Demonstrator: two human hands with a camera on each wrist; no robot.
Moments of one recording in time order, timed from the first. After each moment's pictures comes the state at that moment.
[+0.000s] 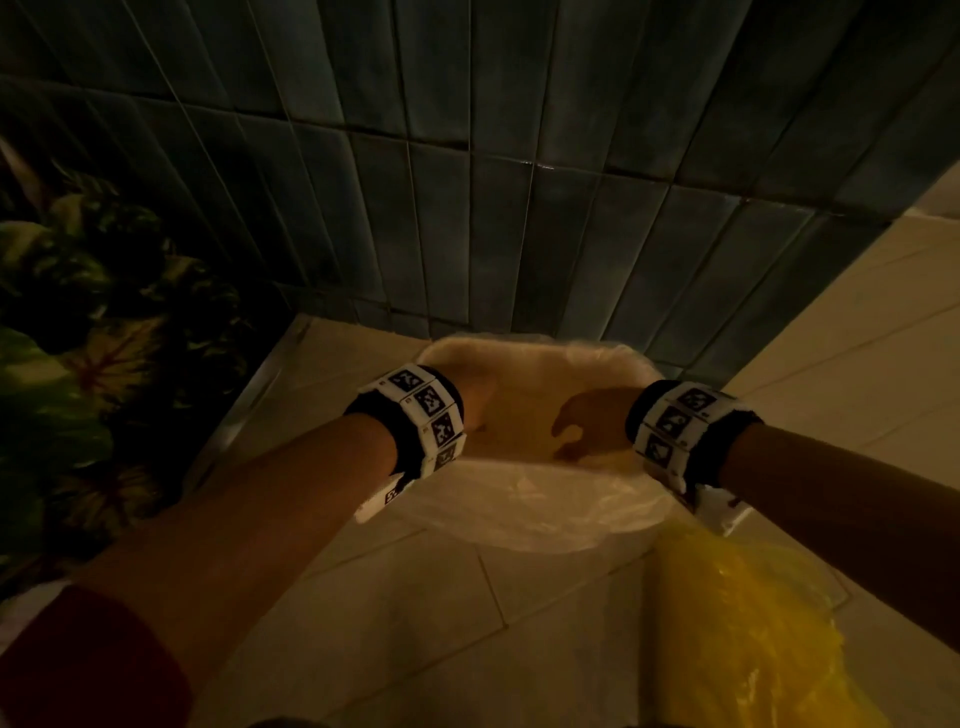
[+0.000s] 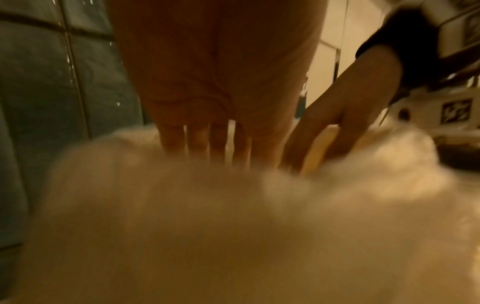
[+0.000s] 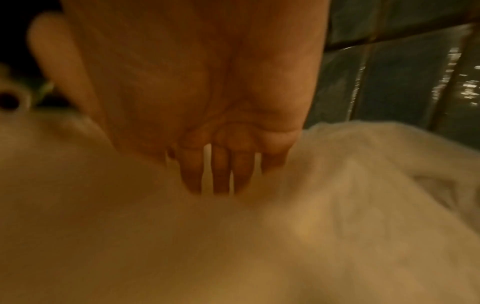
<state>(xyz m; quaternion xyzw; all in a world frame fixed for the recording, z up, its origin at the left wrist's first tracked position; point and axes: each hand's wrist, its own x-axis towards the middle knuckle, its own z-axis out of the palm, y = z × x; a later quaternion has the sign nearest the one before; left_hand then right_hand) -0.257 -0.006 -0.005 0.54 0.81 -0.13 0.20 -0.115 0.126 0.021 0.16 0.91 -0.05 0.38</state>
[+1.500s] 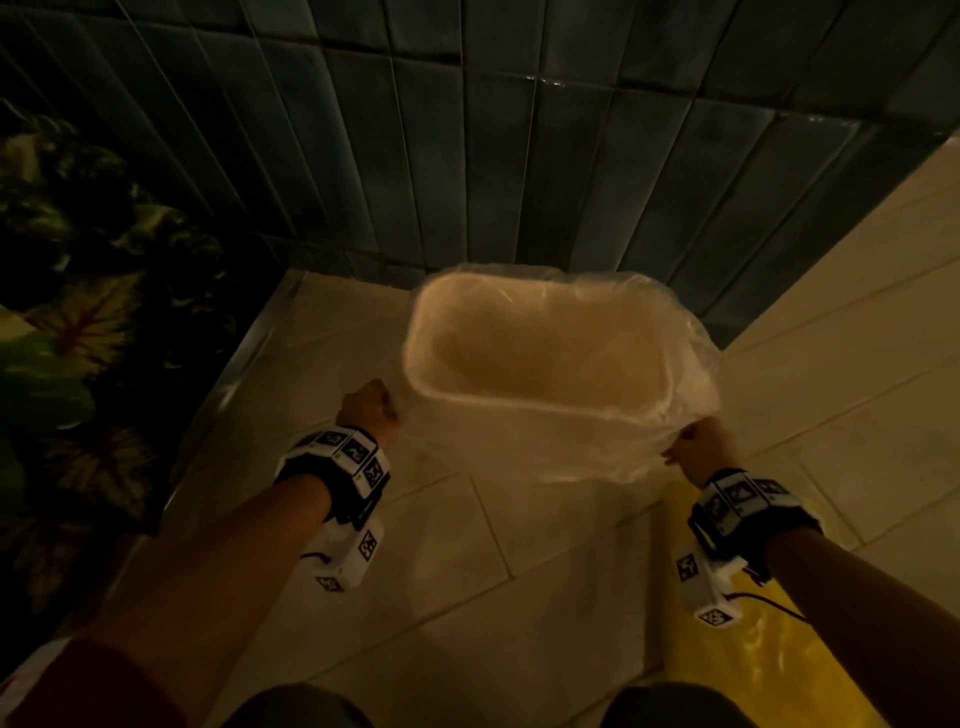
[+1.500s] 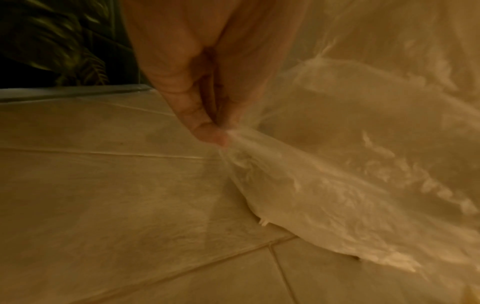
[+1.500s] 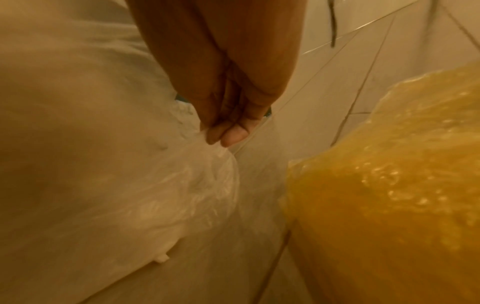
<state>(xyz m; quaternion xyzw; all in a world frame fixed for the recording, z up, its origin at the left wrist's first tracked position) -0.272 -0.096 -0.097 0.13 0.92 0.23 0.30 0.007 0.165 -0.129 0.57 0.72 -0.39 -0.01</state>
